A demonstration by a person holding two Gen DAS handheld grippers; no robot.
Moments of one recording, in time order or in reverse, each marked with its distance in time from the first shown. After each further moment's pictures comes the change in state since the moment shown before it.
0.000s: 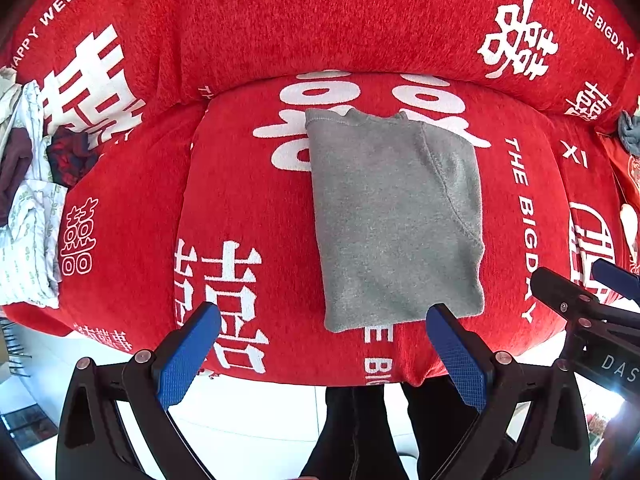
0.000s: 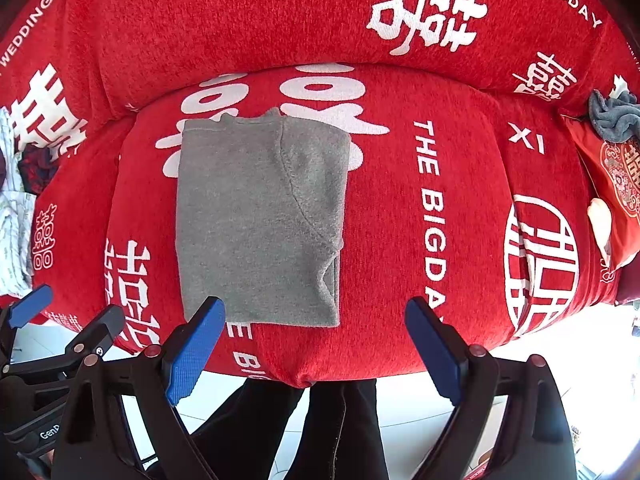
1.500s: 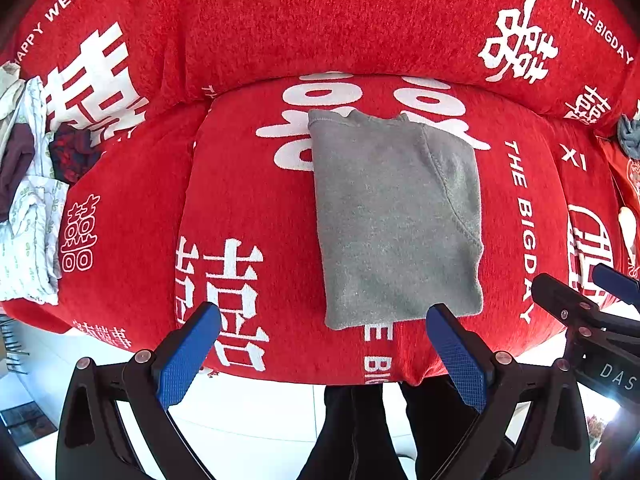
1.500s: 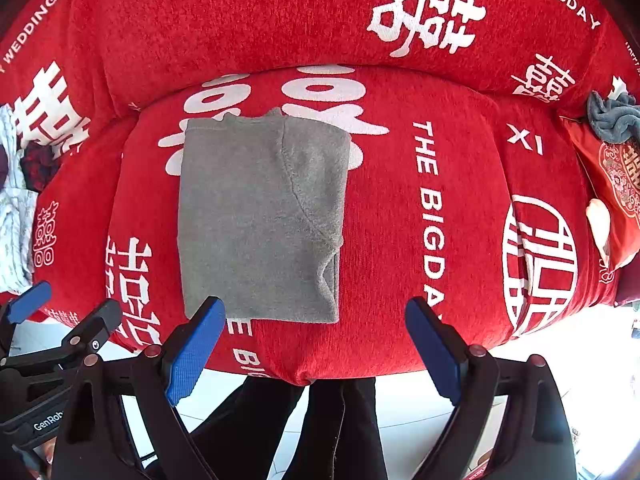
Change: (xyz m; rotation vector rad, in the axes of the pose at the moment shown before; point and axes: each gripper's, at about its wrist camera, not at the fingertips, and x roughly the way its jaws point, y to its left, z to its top) left arm -0.005 0.001 -0.004 -0.023 -0.001 -0.006; right arm -0.004 0.000 -0.005 -0.012 -0.007 0.002
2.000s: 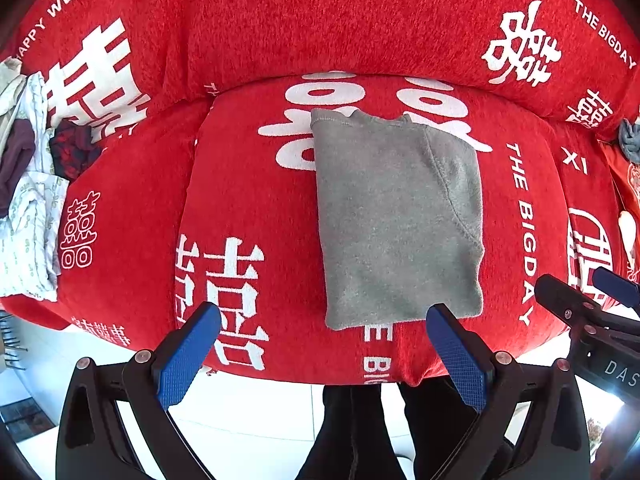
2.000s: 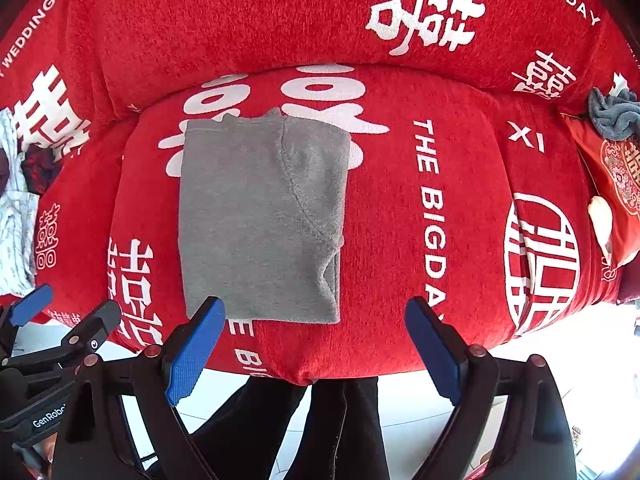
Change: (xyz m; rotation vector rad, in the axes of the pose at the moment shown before) left arm 0.001 0.003 0.002 -0.011 0.001 0.000; right arm 0.001 -0.003 0.004 0.005 0.006 0.010
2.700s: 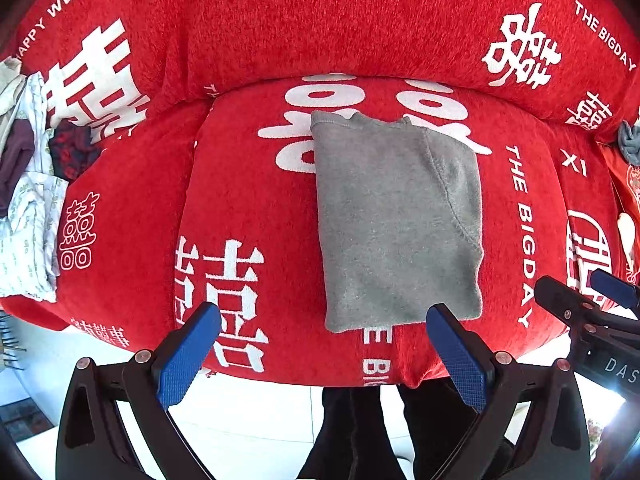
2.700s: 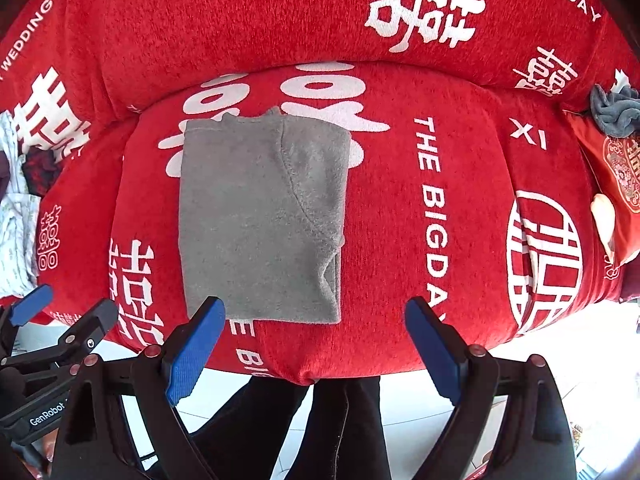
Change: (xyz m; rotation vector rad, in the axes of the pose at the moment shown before) left arm 0.000 0.001 0.002 0.000 -0.002 -0.004; right arm 0.001 -0.002 0.000 0.011 0.005 0.007
